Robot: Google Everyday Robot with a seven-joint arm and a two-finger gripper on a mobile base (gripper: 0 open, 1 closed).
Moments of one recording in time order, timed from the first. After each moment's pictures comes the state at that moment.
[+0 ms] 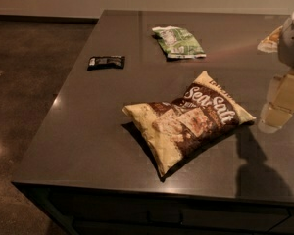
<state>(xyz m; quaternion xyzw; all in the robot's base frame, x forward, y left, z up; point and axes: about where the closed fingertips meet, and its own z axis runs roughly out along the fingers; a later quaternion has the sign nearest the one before) 0.438 -0.216 0.977 -0.60 0.78 -0.04 0.16</state>
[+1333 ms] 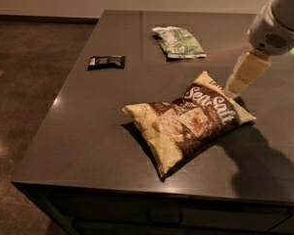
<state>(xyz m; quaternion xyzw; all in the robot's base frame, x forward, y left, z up) 0.542 -0.220 0.957 -0.51 0.83 -0.06 0.22</state>
